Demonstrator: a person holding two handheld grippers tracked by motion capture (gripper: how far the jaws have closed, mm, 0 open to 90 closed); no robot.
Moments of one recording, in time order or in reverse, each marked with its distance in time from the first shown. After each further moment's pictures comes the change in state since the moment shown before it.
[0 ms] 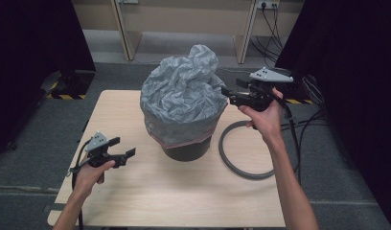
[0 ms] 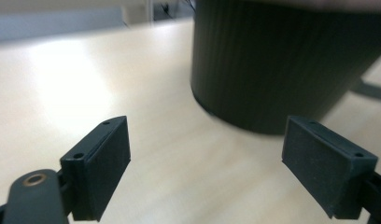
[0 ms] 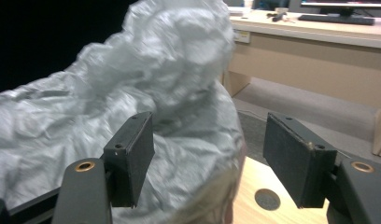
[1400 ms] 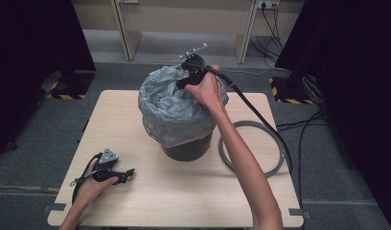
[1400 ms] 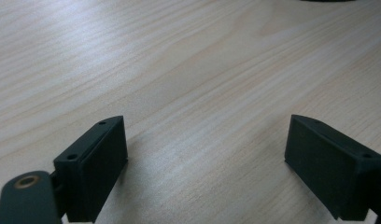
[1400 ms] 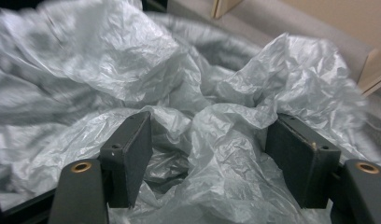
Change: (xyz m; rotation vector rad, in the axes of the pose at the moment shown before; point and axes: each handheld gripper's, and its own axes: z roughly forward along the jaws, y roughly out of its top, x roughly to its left) left arm 0.003 -0.048 0.015 0.276 0.082 0.079; right arm 0.066 0.047 0.159 0.449 -0.096 -0.117
